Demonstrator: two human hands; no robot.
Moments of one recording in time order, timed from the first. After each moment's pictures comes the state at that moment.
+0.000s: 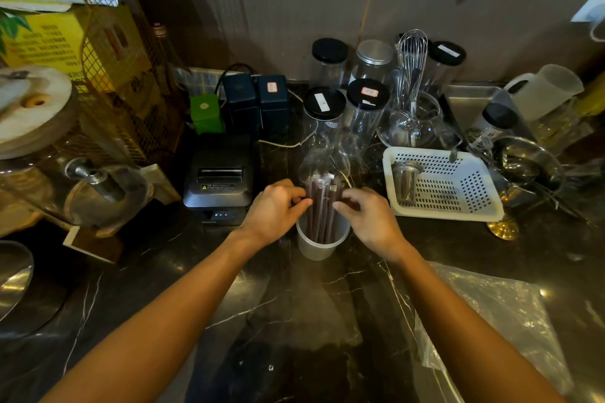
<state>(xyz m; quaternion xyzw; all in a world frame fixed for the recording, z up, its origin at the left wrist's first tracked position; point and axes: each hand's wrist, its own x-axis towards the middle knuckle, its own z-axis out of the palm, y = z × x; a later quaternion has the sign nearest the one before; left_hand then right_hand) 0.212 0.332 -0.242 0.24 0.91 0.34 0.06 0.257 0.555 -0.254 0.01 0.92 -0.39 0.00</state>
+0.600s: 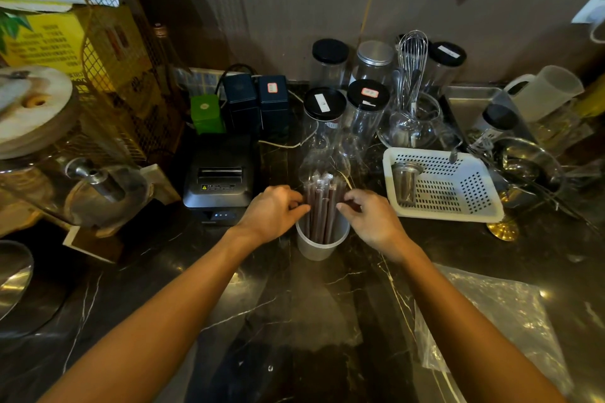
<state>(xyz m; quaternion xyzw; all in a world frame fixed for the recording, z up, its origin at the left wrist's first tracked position) 0.205 0.327 -0.248 0.25 0.92 0.30 0.10 0.252 0.560 -0.256 0.04 0.93 -0.35 0.04</state>
